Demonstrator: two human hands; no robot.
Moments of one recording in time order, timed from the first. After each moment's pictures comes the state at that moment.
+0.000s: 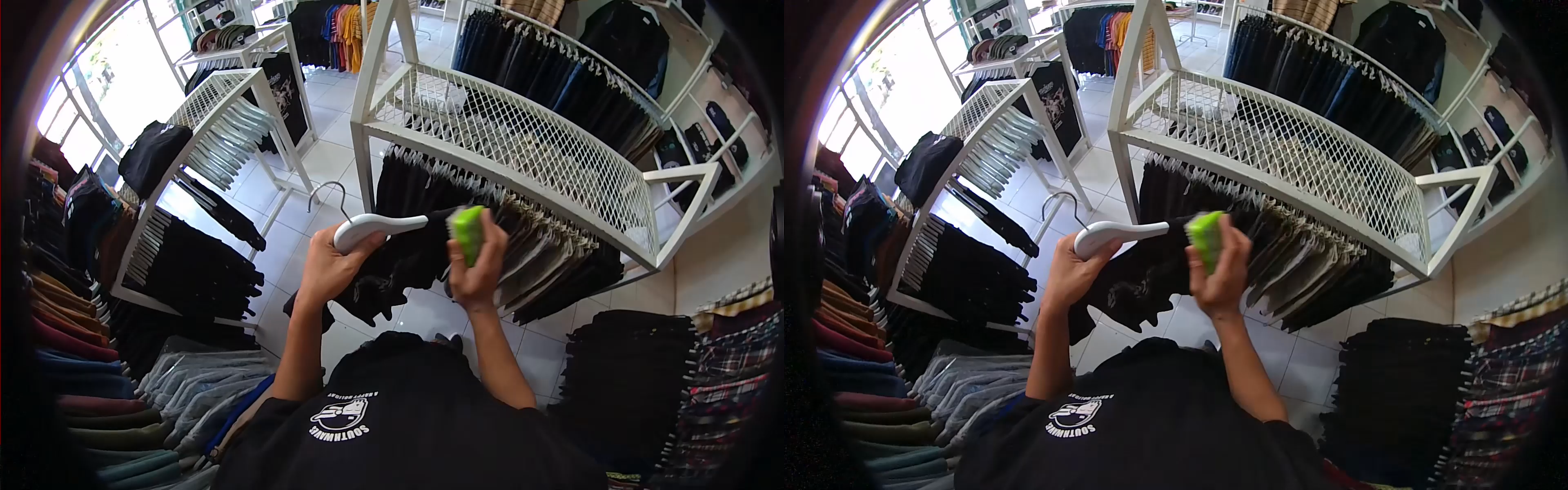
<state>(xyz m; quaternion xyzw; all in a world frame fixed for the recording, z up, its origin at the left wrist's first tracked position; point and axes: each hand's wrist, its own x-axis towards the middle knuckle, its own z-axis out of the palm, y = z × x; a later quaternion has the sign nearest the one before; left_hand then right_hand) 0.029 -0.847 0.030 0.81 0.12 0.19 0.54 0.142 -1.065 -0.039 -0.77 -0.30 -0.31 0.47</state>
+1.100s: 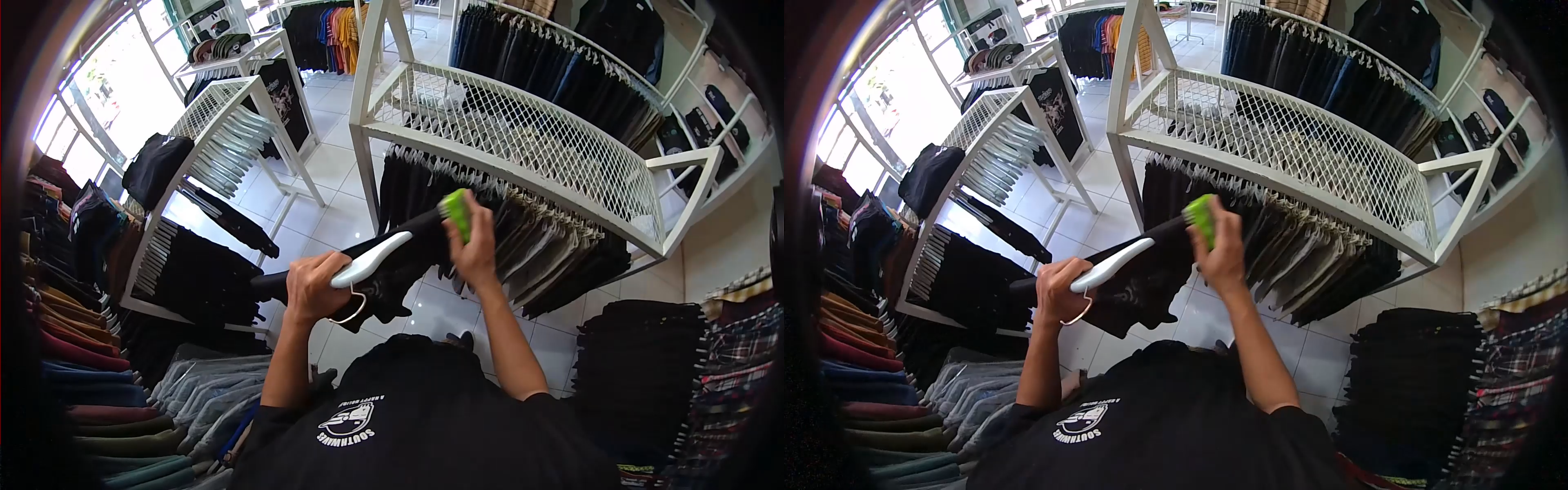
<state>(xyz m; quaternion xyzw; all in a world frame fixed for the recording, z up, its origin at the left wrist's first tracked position) -0.007 -0.820 0.012 0.92 -0.05 0.34 0.20 0.181 -1.053 -0.061 -0.78 -0.31 -0.23 0.49</state>
